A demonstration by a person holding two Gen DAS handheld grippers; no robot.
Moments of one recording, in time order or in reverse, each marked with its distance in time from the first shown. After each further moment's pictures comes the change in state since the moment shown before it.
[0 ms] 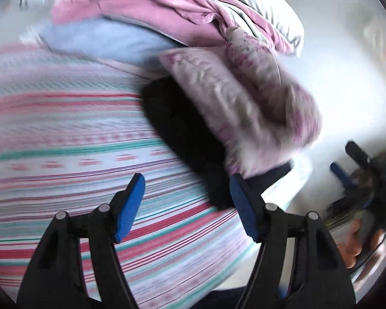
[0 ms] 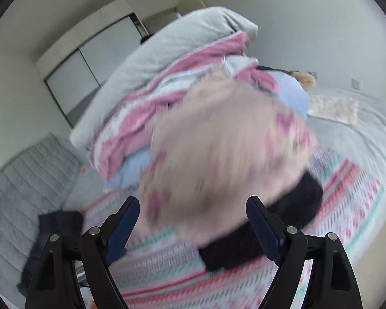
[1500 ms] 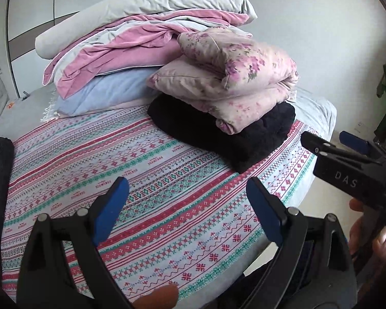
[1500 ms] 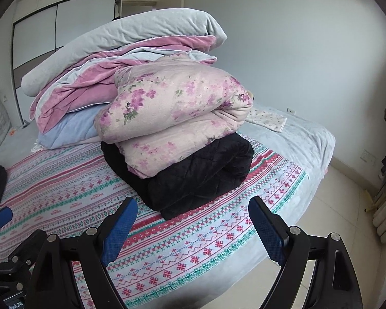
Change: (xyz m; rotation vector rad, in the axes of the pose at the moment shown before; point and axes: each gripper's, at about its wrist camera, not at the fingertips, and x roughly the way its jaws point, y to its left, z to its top) left arm -0.011 -0.035 -0.065 0.400 -0.090 0.214; right arm -0.031 0.043 -0.098 -0.174 -0.053 -0.450
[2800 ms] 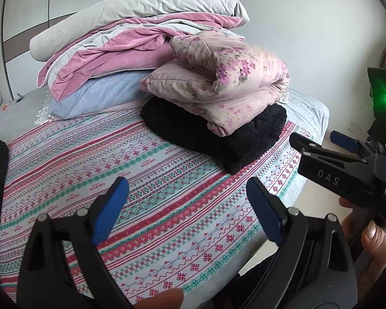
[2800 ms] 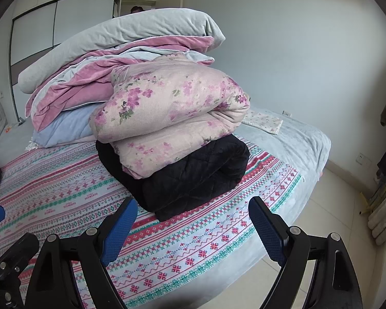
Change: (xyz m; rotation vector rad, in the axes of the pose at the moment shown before) left arm -0.006 -0.003 0.000 0.005 -0.014 -0.042; right arm 0.005 0.000 0.002 -0.009 -0.003 -0.036
